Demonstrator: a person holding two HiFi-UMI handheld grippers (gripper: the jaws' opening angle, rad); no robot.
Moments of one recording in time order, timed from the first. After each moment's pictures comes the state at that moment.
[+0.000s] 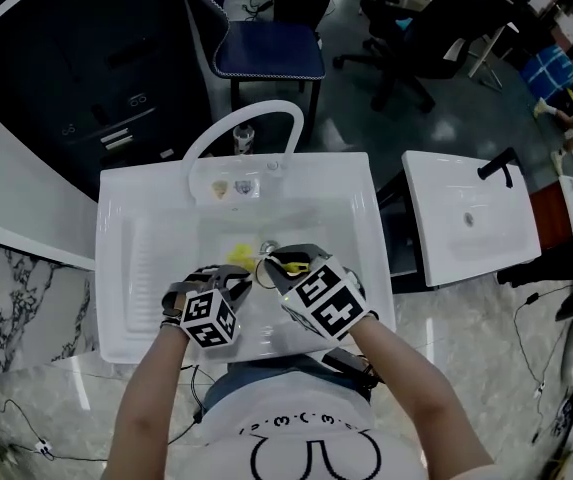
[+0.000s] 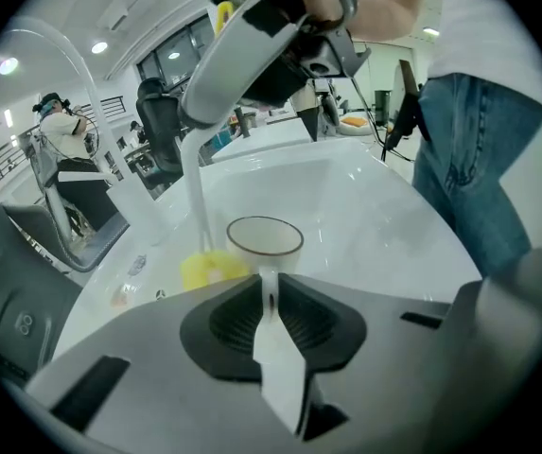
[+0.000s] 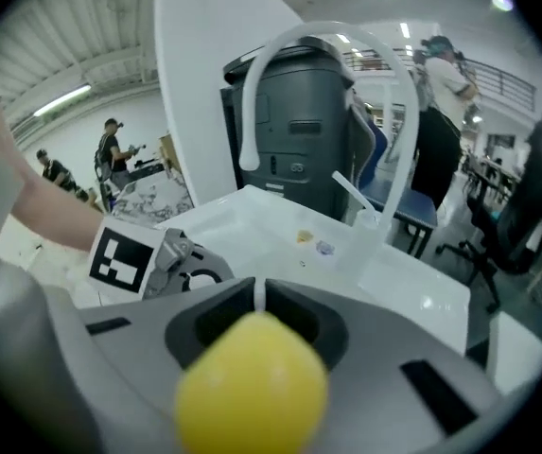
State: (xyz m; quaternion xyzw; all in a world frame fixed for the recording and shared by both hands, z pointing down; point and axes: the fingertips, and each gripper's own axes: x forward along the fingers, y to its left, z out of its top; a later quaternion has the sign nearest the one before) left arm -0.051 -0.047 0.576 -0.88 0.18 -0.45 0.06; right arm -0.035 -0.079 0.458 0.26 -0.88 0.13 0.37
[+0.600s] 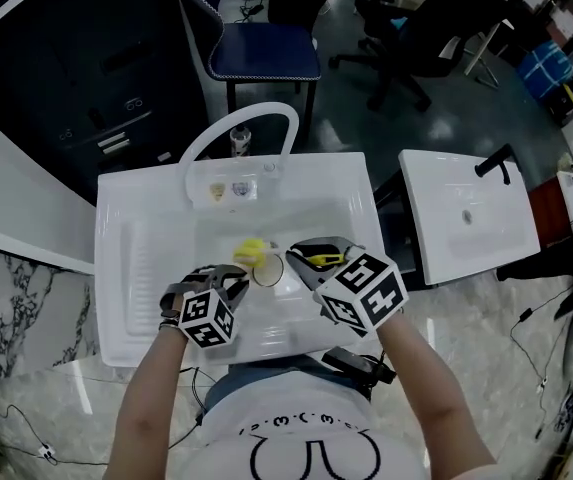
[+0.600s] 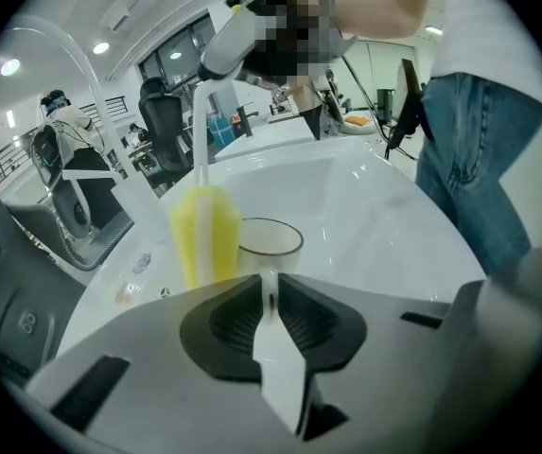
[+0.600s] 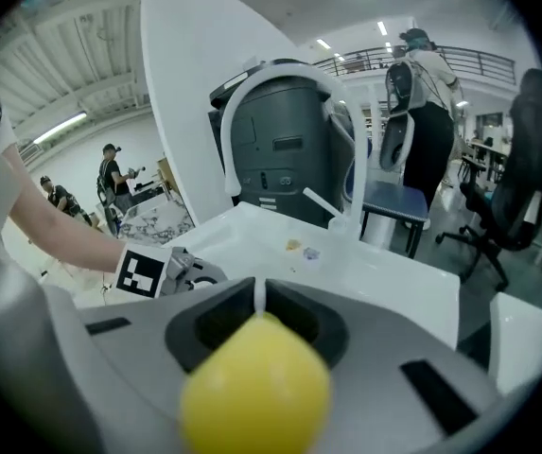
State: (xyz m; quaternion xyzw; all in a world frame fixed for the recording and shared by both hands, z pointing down) left arm -0.055 -0.051 0.576 -0.87 0.18 -0.45 0.06; right arm 0.002 -0.089 0.427 0.27 -0.89 0.18 0.31
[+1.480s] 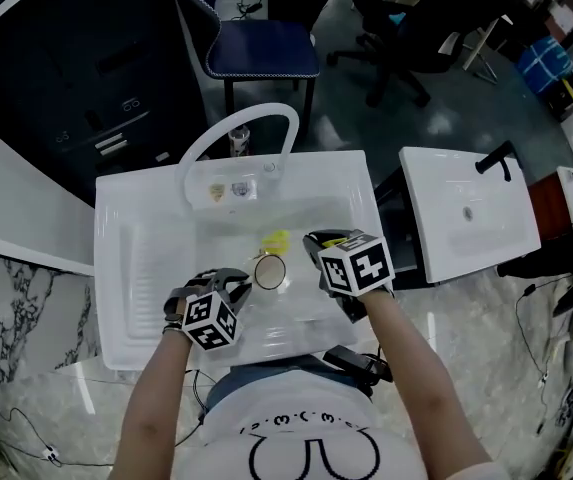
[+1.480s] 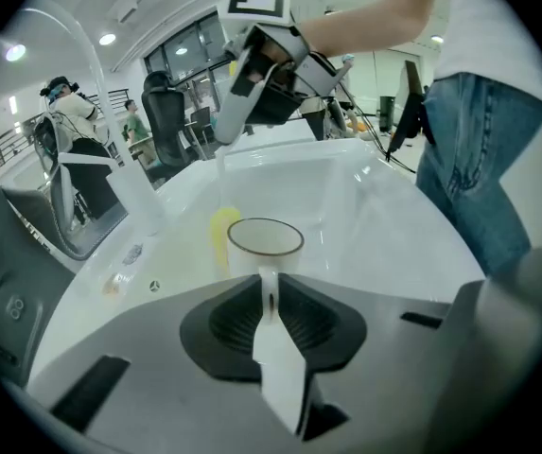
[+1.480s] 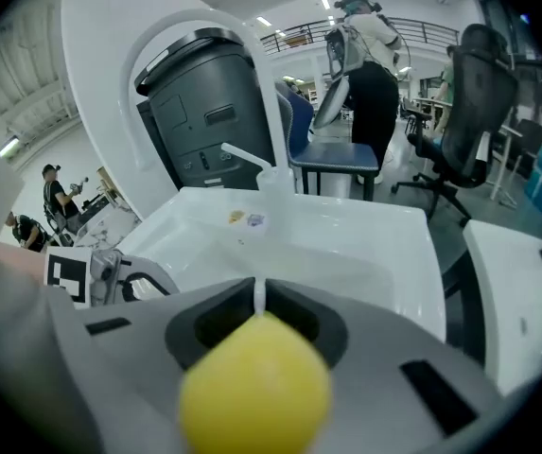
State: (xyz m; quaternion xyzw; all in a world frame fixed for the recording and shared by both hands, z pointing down) left arm -0.053 -0.048 0.586 -0.88 0.18 -0.44 0.04; right arm 0.050 -0.134 0.497 0.38 -0.81 0.28 0.34
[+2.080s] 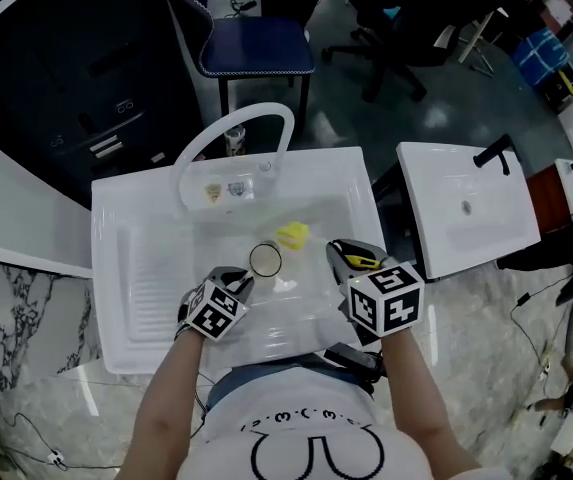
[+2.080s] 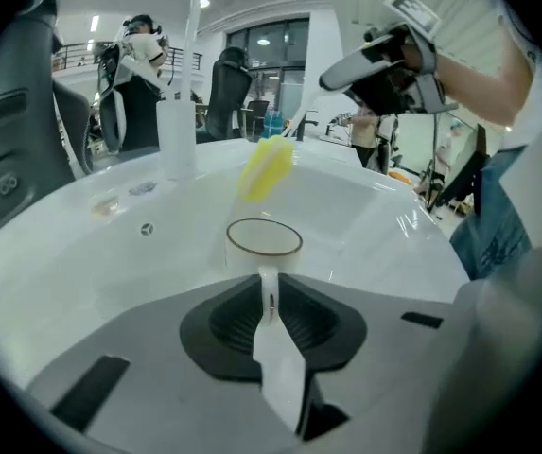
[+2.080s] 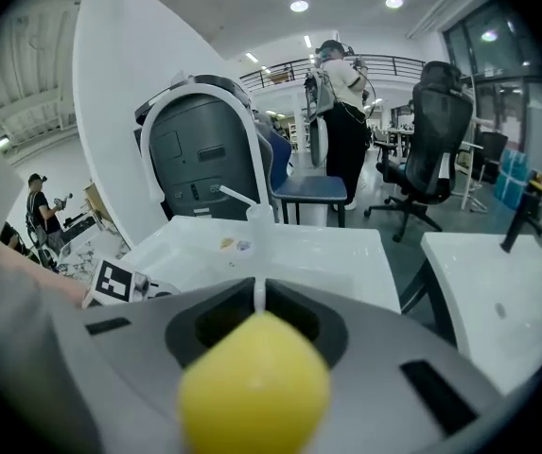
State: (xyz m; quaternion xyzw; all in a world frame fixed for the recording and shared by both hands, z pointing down) left arm -0.053 -0.065 0.615 -0.87 0.27 -0.37 -0.16; right arm 0.085 -0.108 0.445 0.46 -0.81 0.24 0.27
